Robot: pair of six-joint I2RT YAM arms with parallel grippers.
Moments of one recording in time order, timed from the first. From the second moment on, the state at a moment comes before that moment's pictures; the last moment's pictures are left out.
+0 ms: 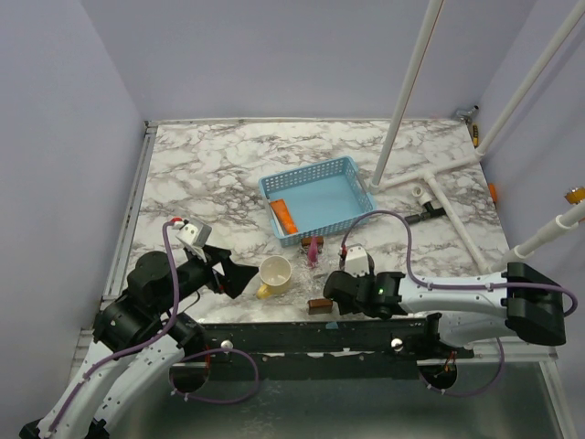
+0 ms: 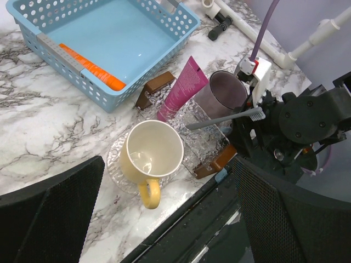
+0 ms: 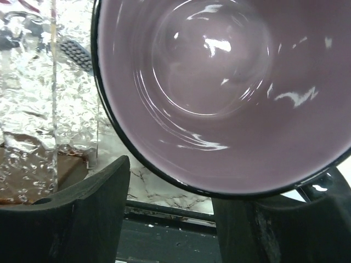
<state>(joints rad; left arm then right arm) -0.63 0.29 0.68 -0.63 0.18 -0.37 1.27 1.25 0.63 -0.61 0.51 0.93</state>
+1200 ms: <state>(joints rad) -0.63 0.29 0.68 -0.63 0.18 -0.37 1.27 1.30 0.63 -0.57 0.43 0.94</state>
